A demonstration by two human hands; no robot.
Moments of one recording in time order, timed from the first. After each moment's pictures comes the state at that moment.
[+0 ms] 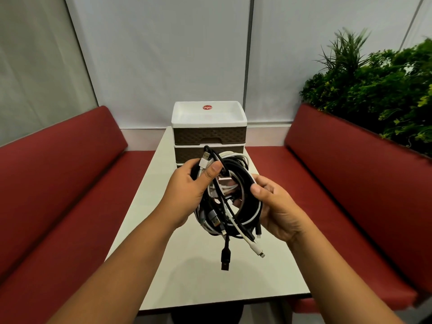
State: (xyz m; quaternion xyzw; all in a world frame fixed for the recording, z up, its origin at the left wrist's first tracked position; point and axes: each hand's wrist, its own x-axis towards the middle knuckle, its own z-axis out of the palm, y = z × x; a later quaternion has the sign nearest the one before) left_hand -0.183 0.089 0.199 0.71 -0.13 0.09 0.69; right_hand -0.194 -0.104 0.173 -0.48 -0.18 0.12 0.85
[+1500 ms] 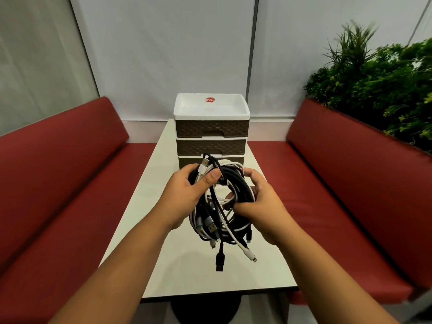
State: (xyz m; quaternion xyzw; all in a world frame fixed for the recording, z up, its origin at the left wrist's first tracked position) left_hand -0.189 0.102 0.178 0.73 -0.12 0.06 0.67; right_hand -0.208 -0.076 0.168 -0.73 -0.11 0.00 0.68
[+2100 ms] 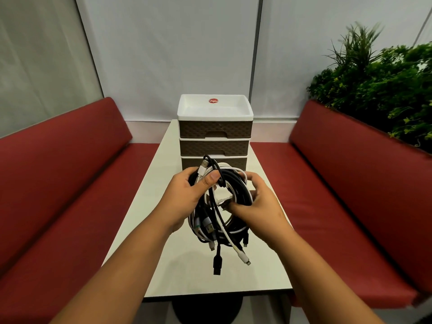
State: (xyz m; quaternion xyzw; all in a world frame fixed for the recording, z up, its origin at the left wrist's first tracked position) left_hand -0.184 0.108 0.171 0.72 -0.10 0.05 0.68; right_hand -0.214 -0.068 0.165 -0.80 -0.09 -0.07 0.59
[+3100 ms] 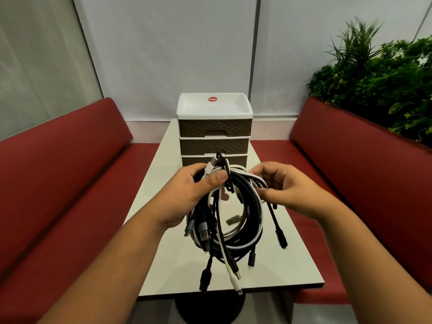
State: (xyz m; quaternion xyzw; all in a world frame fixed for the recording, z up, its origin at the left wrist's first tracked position) left_hand -0.206 0.109 0.202 0.72 -0.19 -0.05 0.67; right_hand -0.195 -0.131 0.199 -0.76 -0.29 0.05 0.57
